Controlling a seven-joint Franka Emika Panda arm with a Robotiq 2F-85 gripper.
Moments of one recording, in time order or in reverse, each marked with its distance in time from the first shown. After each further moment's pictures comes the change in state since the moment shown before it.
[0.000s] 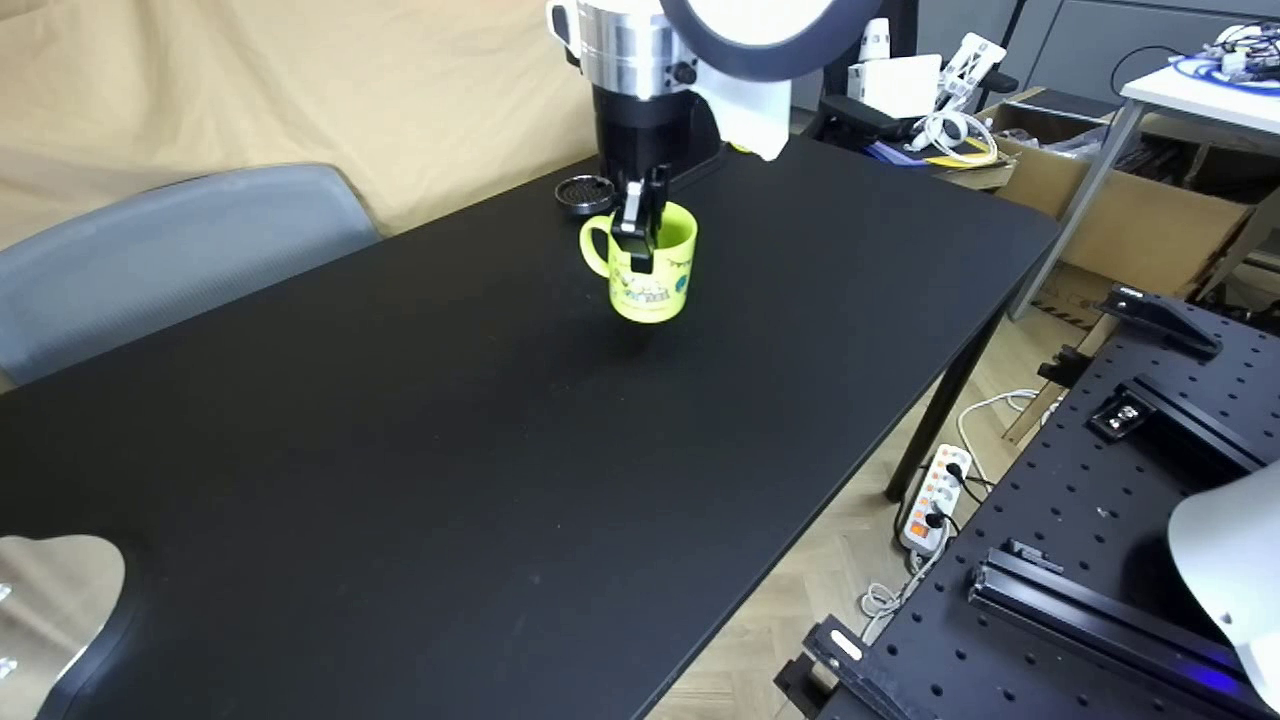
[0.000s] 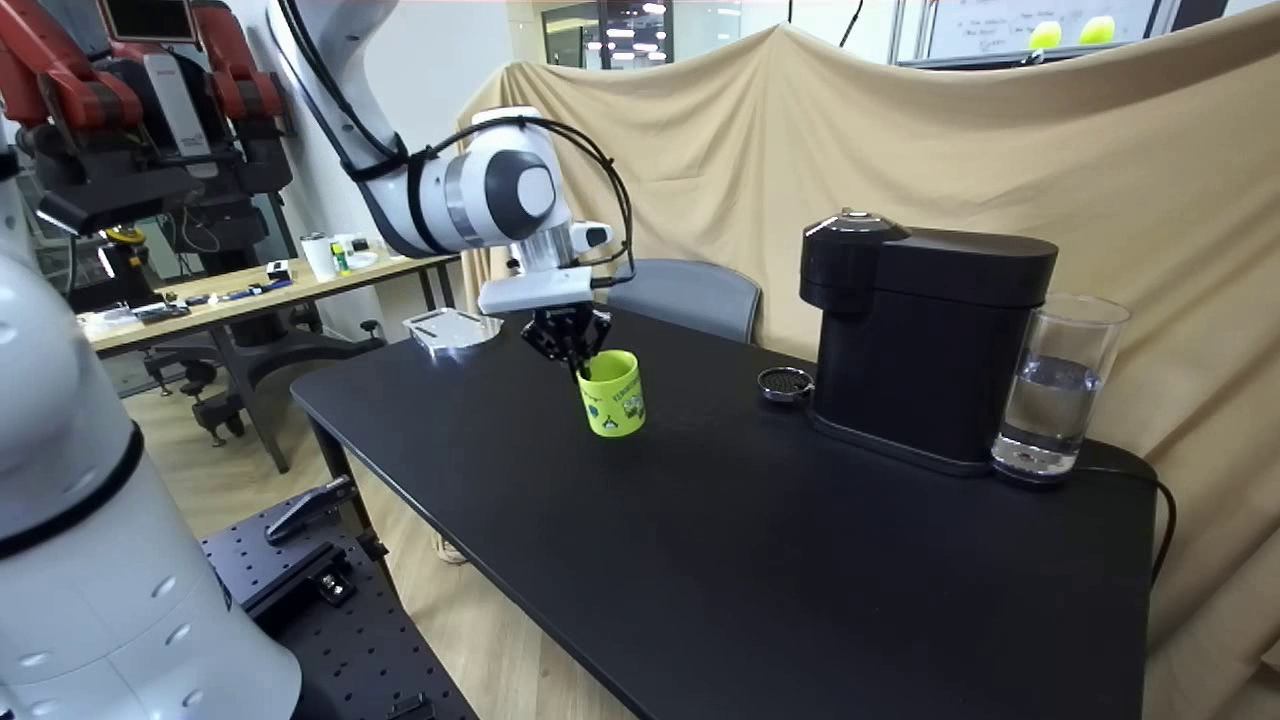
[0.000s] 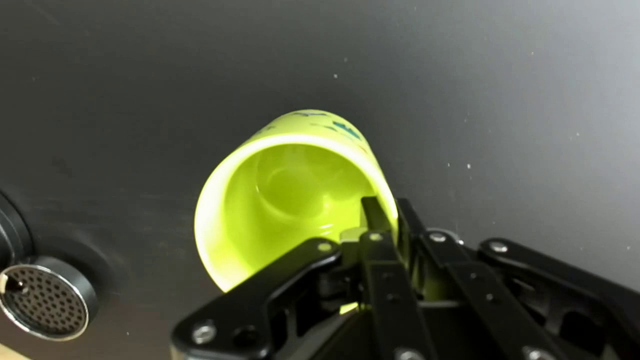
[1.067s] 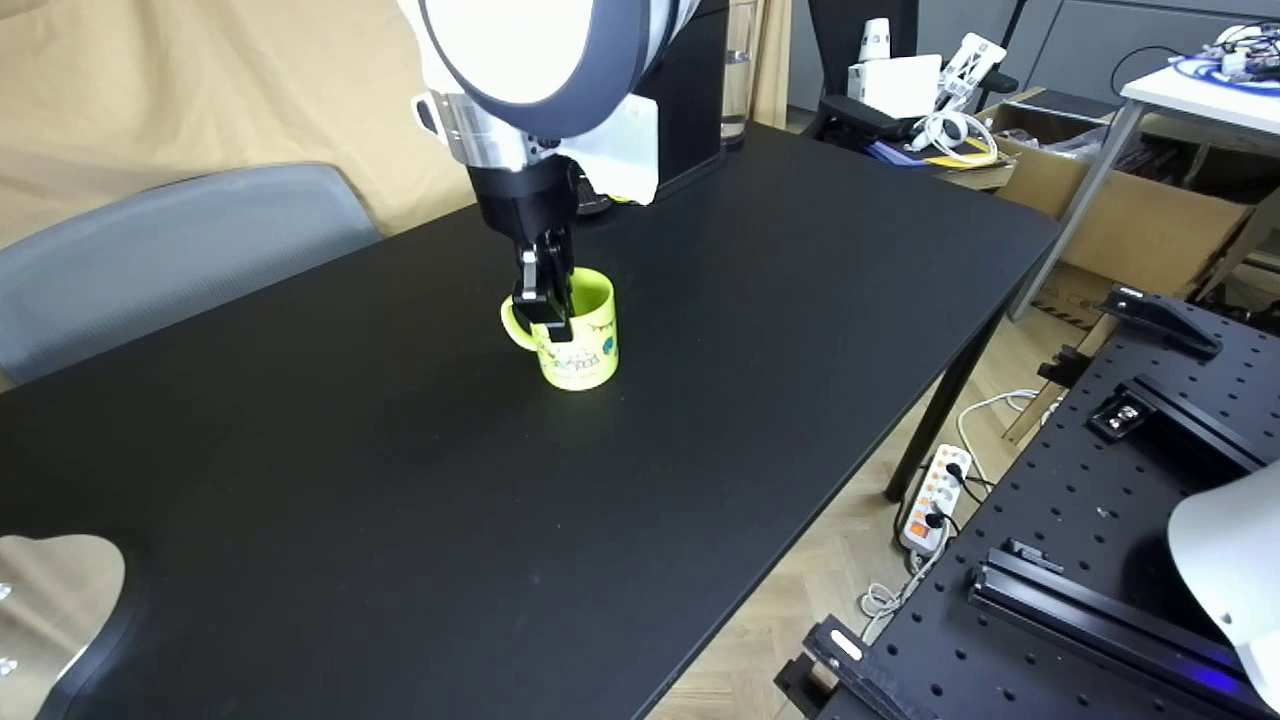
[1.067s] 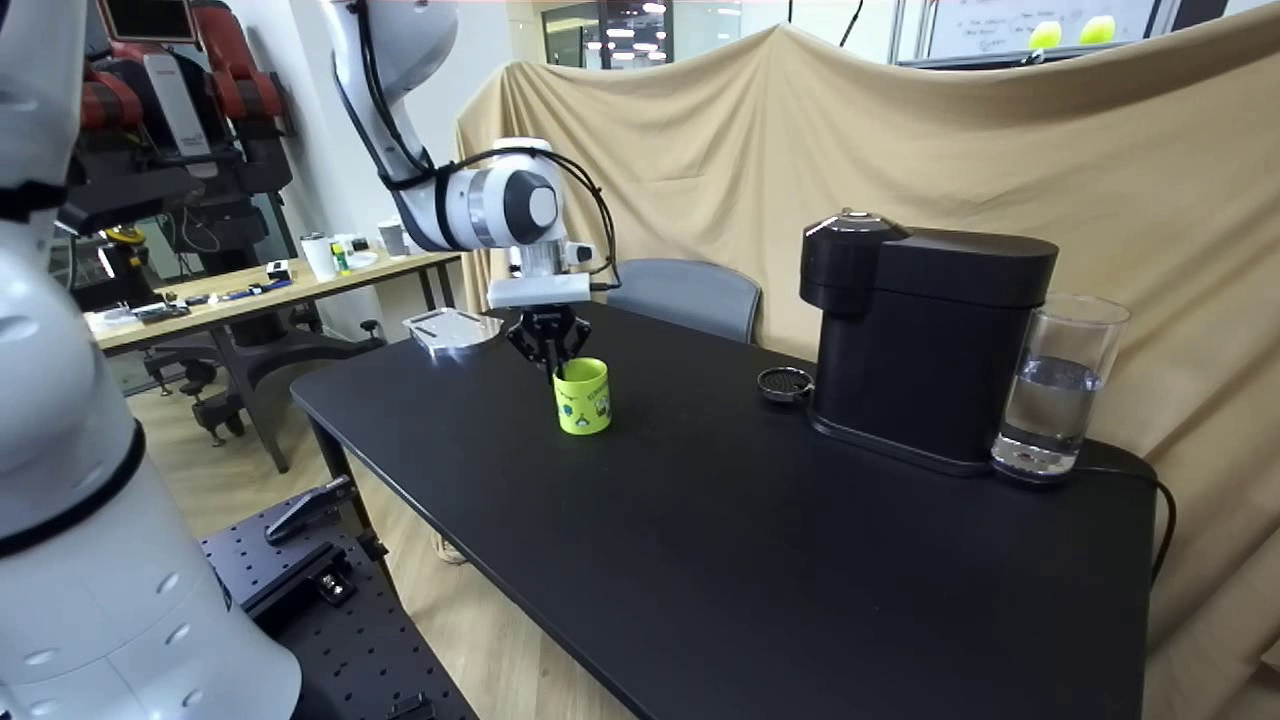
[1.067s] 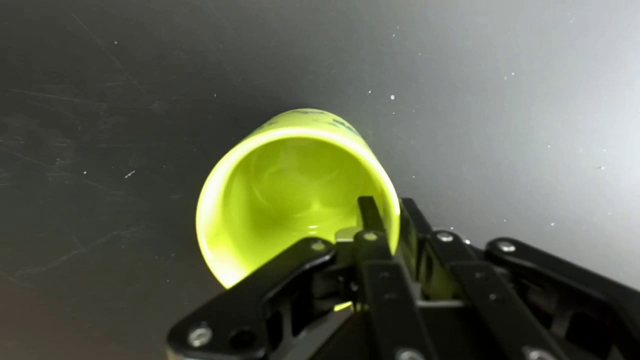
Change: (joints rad) arm 0.055 0.246 0.095 0.295 0.089 -0.207 -0.142
